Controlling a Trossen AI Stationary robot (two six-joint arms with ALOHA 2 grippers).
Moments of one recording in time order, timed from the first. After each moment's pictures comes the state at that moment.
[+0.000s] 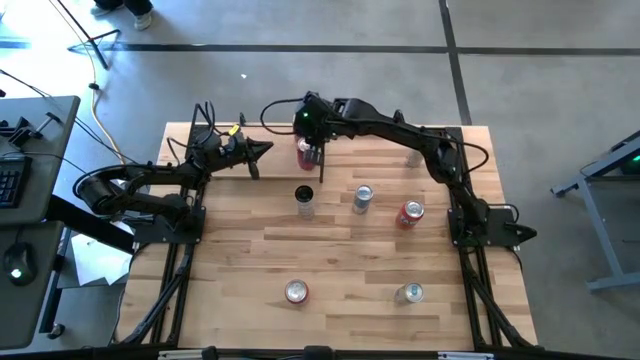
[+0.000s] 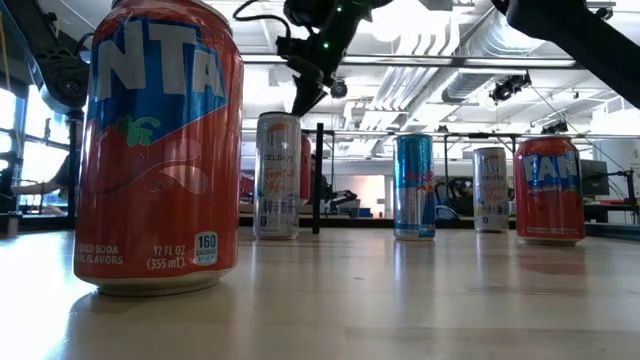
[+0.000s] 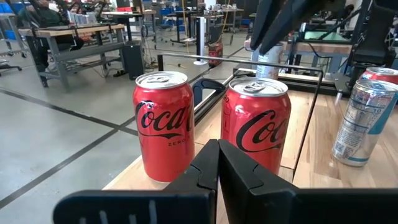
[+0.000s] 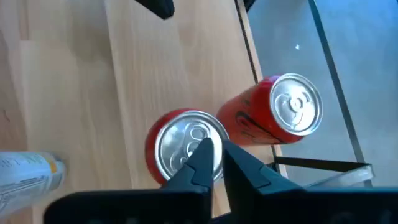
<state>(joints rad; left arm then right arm) 0.83 1.25 0.24 0.91 0.38 0.05 -0.34 2.22 2.34 -1.05 0.14 -0.27</state>
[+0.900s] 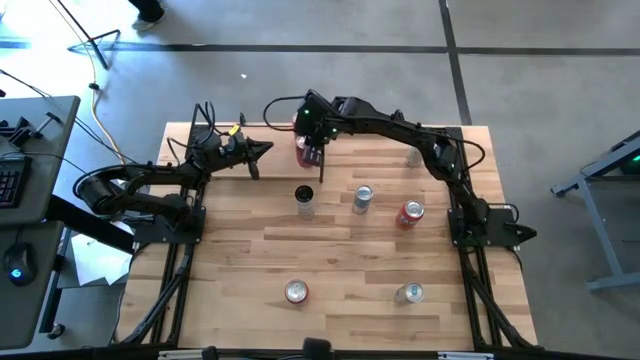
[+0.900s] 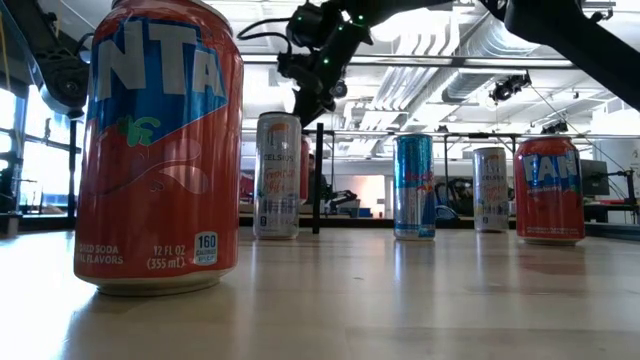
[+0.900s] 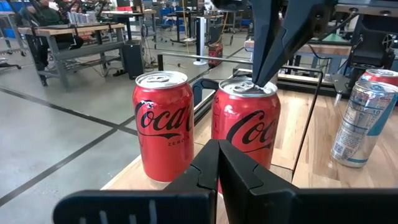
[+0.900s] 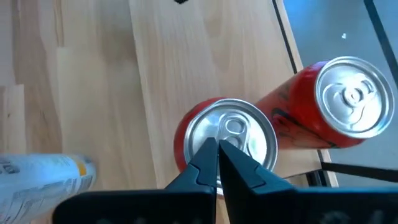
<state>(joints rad) 0.83 1.25 0.24 0.91 0.38 0.05 -0.39 2.25 2.27 -0.99 -0.04 -0.23</state>
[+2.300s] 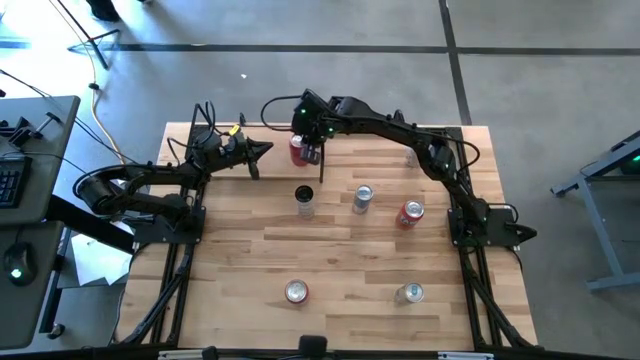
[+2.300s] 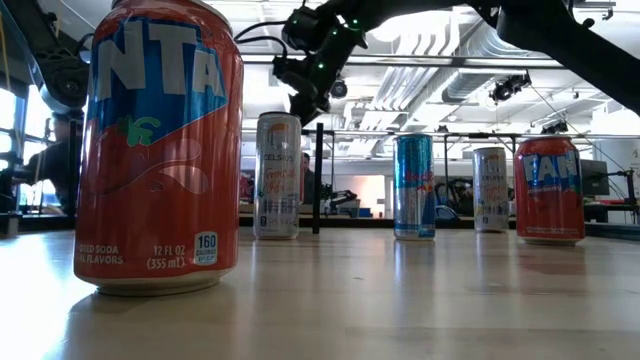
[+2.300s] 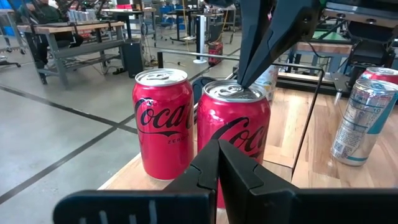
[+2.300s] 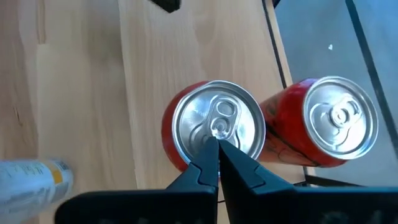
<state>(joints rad) 0.83 1.25 0.24 0.90 0.38 0.05 -0.39 2.30 2.35 -1.02 0.00 -0.29</state>
